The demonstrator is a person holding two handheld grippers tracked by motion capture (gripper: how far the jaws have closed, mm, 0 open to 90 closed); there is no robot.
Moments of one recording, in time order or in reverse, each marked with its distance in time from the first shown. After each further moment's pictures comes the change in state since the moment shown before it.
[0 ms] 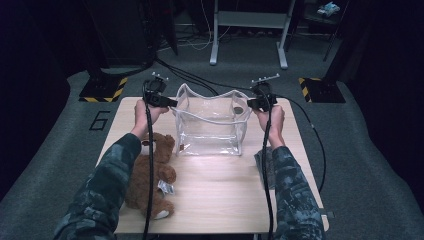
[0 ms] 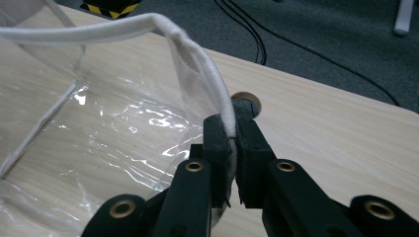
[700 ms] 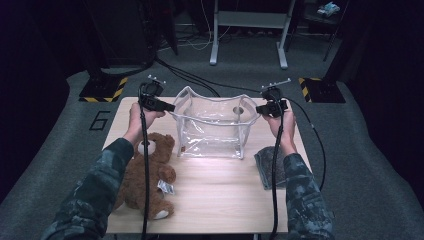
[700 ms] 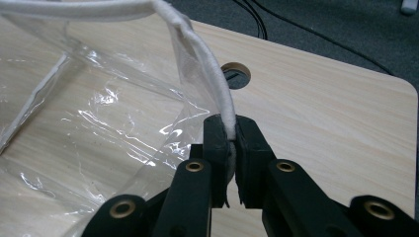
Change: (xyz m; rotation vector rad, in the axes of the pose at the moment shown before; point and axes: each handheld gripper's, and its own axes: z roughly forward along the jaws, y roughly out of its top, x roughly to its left) left arm -0.008 -0.010 -0.019 0.033 -0.044 0.017; right arm -0.020 -0.022 -0.020 0.051 0.016 0.009
